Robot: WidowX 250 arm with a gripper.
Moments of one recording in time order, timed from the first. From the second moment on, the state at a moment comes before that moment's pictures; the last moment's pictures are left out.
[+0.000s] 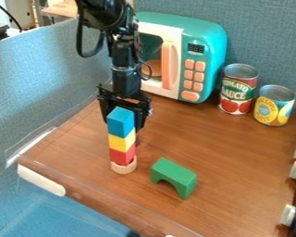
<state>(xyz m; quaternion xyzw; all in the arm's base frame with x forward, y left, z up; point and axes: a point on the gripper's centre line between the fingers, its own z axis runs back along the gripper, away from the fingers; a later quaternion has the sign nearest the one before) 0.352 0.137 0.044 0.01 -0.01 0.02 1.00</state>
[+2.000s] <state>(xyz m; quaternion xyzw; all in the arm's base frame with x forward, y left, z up) 0.381 0.128 0.063 -0.01 -0.05 0.08 1.00</state>
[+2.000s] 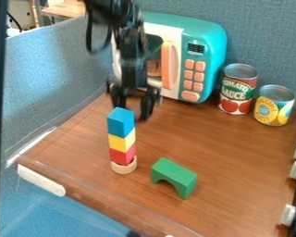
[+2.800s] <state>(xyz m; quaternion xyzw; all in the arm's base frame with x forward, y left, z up) 0.399 0.055 0.130 -0.03 -0.08 0.07 0.99</state>
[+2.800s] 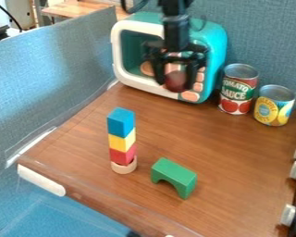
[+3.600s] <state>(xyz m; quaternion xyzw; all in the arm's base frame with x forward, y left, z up) 0.345 -0.027 0.104 -0.01 -0.03 -0.01 1.00</state>
